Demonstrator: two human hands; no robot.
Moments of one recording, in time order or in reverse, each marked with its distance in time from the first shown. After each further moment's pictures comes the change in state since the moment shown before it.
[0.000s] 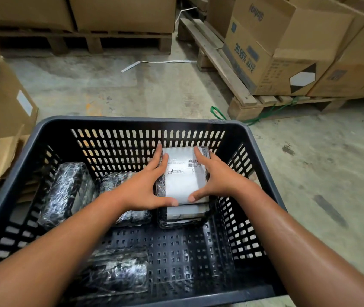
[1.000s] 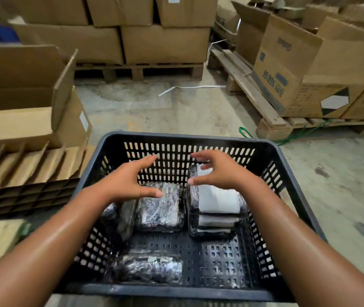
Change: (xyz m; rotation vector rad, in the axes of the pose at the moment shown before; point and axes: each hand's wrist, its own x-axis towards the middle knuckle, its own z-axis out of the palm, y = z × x) left_hand -0.093 -0.015 -0.097 -0.055 0.179 -0.245; right_hand 0.000 -0.098 -0.007 0.154 0.071 -0.213
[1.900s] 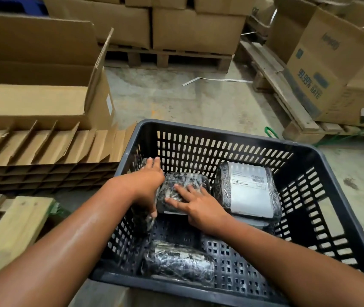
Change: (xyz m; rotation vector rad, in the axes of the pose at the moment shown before) left_hand -0.019 -0.020 -0.005 0.488 -0.363 -0.240; right_hand 0.022 0.012 0.161 -0.841 -0.212 -0.451
